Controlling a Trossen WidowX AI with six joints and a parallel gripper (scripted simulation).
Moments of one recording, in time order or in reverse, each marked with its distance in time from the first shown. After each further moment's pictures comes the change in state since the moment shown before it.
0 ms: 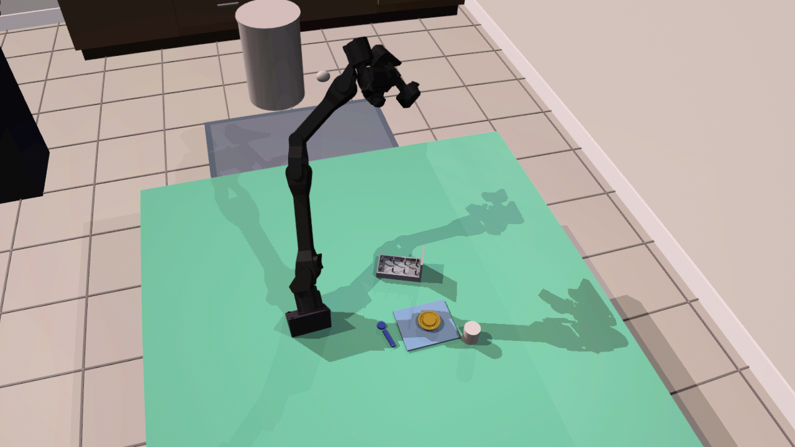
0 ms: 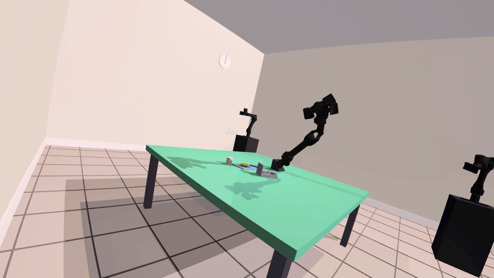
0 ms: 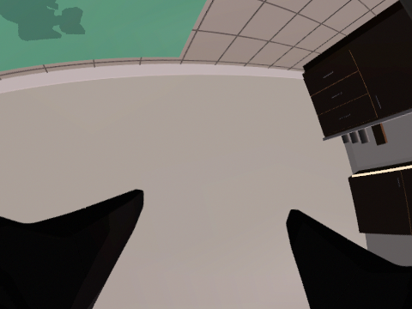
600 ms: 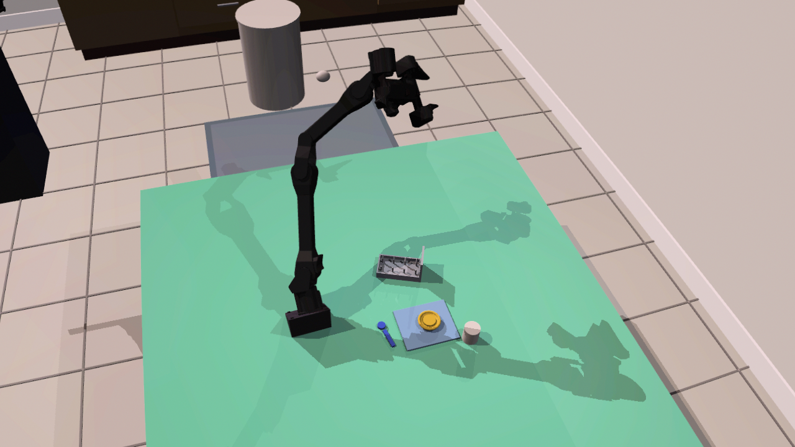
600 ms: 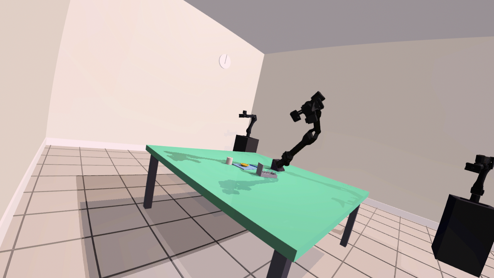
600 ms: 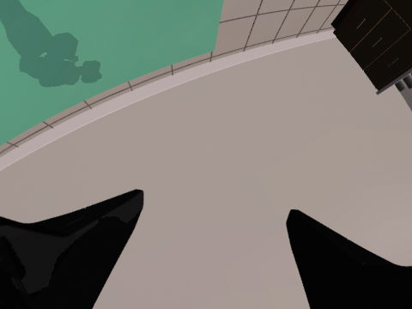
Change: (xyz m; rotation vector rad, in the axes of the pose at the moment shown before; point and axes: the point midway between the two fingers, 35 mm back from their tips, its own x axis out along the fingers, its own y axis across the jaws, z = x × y) arm 0.001 0.082 -0.020 0.324 0.051 0.164
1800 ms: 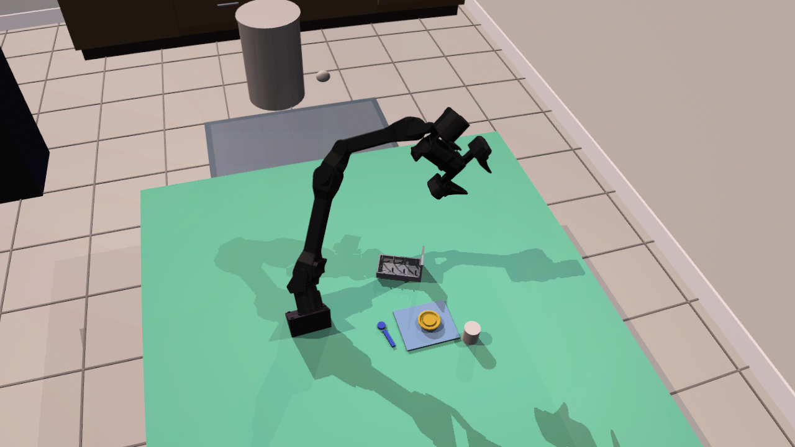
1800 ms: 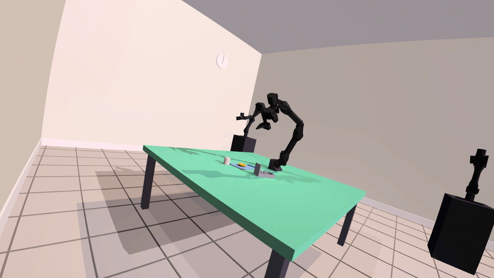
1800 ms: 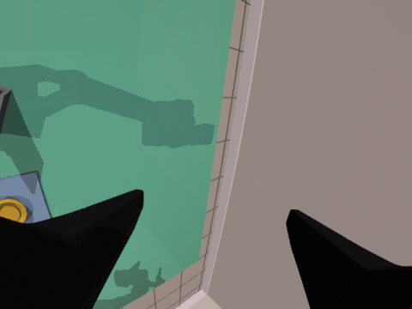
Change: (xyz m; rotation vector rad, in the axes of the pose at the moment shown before) arm -0.024 0.265 -0.077 1.071 0.271 0.518
